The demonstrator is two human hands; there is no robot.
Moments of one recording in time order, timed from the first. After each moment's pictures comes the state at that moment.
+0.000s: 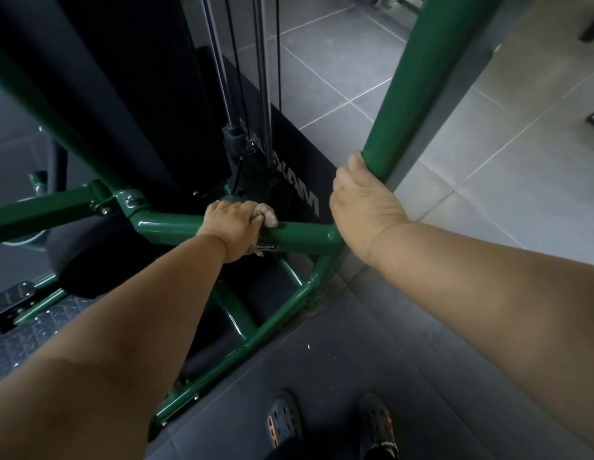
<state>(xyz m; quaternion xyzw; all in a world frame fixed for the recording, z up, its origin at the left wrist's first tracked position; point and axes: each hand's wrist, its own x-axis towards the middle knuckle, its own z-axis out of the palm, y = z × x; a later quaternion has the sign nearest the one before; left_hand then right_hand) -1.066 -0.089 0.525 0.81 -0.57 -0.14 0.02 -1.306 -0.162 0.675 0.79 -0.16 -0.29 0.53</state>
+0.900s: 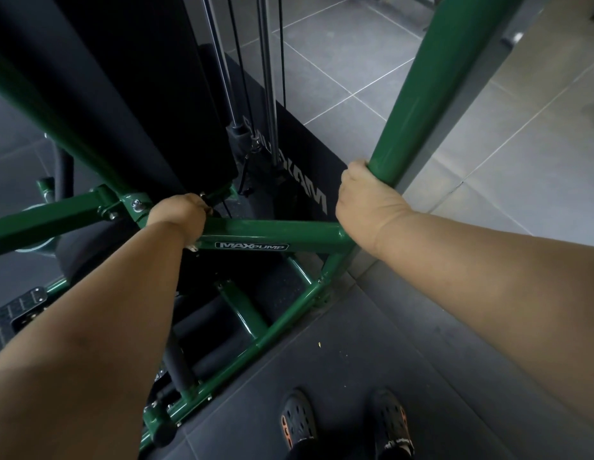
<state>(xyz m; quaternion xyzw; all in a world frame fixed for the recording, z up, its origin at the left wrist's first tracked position) -0.974 -0.071 0.537 0.88 -0.43 -0.18 -0.01 -1.289 -0.171 0.672 0.78 -0.09 -0.36 0.50</state>
